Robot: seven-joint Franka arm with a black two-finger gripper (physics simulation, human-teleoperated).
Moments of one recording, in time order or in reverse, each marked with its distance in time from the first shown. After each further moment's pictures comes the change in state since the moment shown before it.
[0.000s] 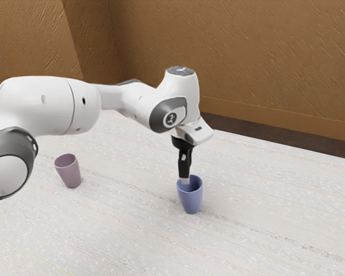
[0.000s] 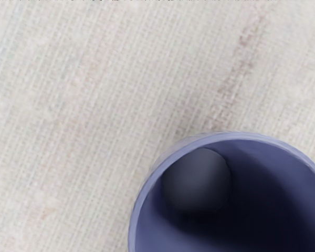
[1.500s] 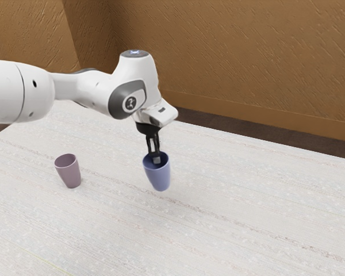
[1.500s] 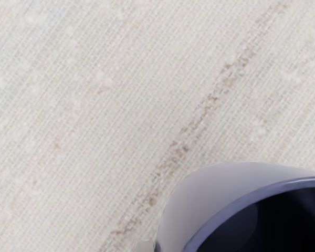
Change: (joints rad) arm 0.129 -0.251 -0.009 -0.249 -0.014 0.063 -0.078
